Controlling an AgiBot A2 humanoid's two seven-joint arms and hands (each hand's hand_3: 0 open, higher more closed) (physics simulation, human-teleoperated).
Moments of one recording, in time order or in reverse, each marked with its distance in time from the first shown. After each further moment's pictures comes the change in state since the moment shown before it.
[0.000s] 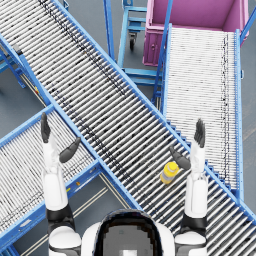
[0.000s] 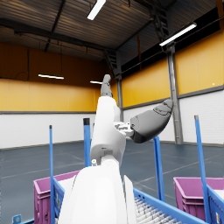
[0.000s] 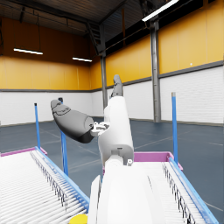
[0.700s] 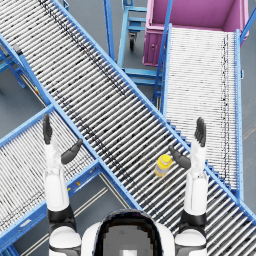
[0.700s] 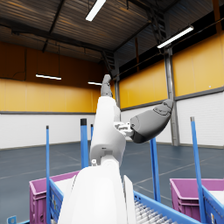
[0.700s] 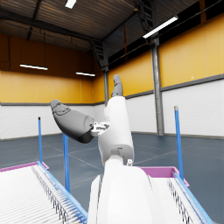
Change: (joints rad) left arm -0.015 0.018 0.010 -0.024 0.000 0.000 0.000; right arm 0.050 -0.017 -0.004 0.016 0.000 0.000 0.000
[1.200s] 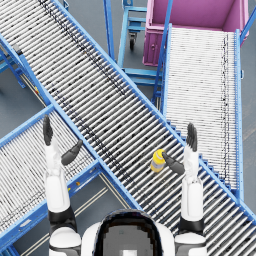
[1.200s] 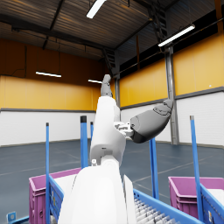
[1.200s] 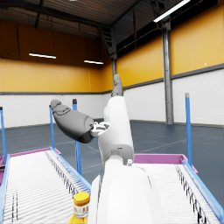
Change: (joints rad) left arm -0.027 0.014 -0.005 -0.013 0.000 0.000 0.000; right arm -0.135 -0.012 0.063 0.057 0.000 0.000 0.000
